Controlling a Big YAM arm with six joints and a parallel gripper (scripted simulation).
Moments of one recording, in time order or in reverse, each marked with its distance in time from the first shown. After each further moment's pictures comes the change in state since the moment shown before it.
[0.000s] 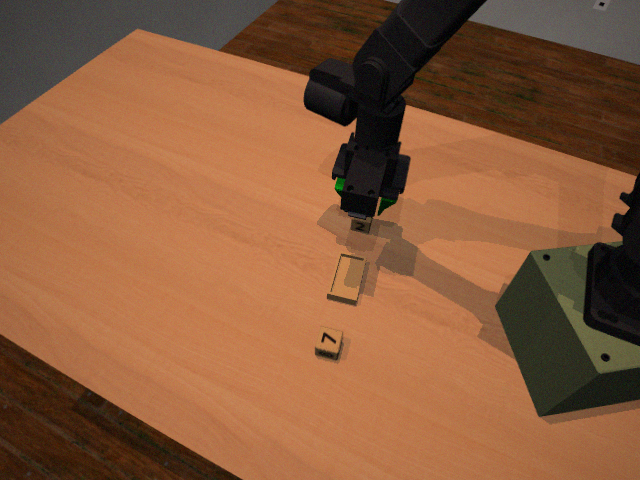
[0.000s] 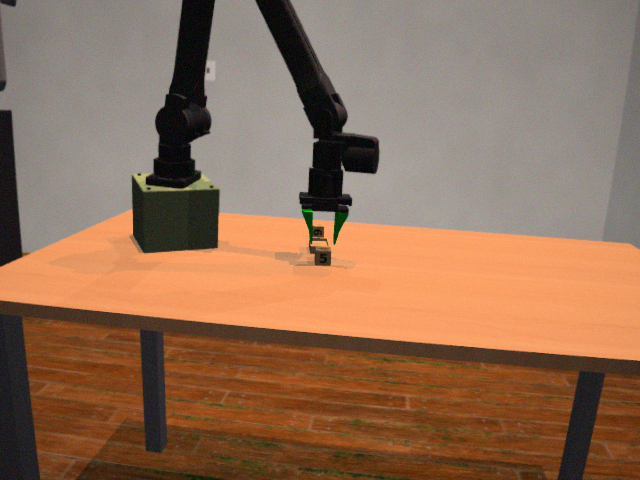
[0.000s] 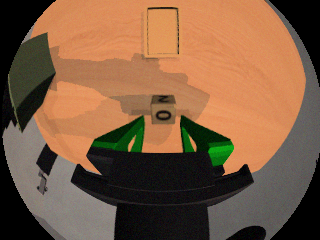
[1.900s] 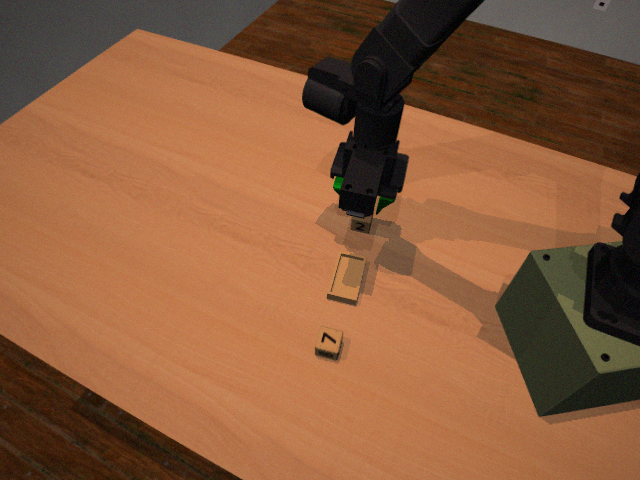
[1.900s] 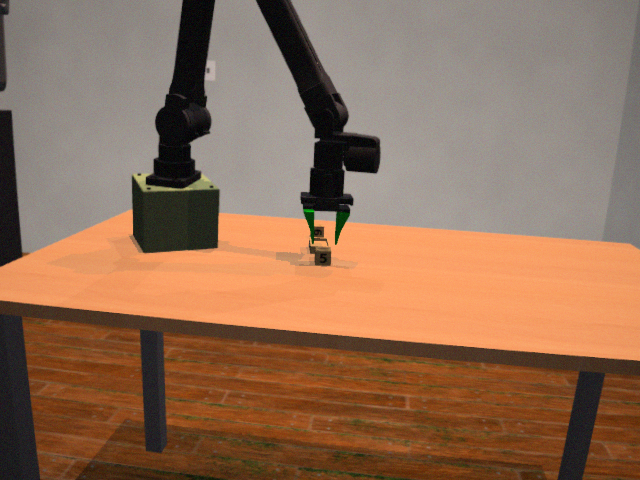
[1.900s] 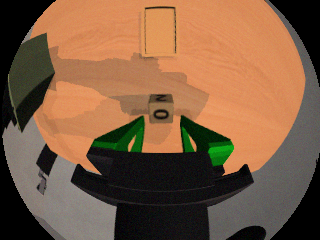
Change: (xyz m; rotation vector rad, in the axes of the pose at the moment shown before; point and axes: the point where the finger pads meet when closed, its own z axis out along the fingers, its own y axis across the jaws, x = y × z) arm 0.001 -0.003 -0.001 0.004 0.002 0.000
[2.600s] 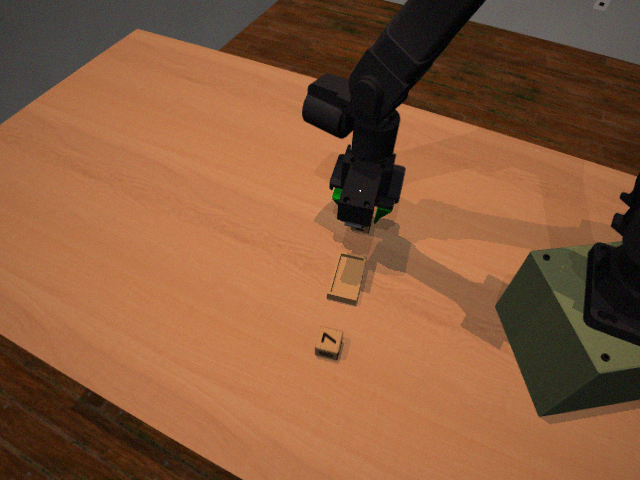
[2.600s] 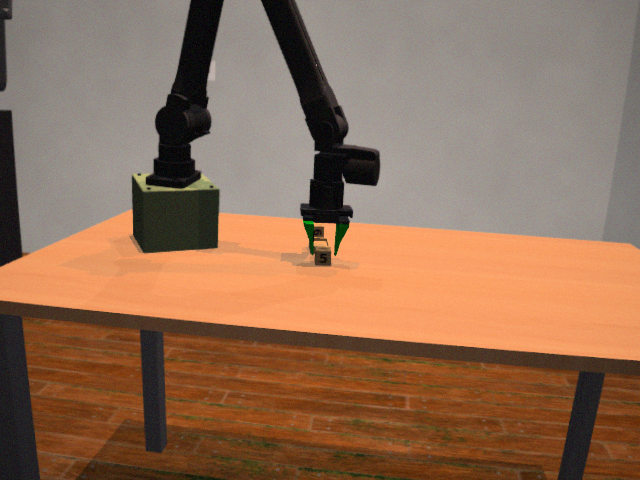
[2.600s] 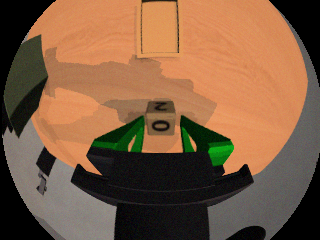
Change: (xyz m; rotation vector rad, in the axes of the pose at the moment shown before) arm 0.000 0.000 0.024 -0.004 -0.002 0.001
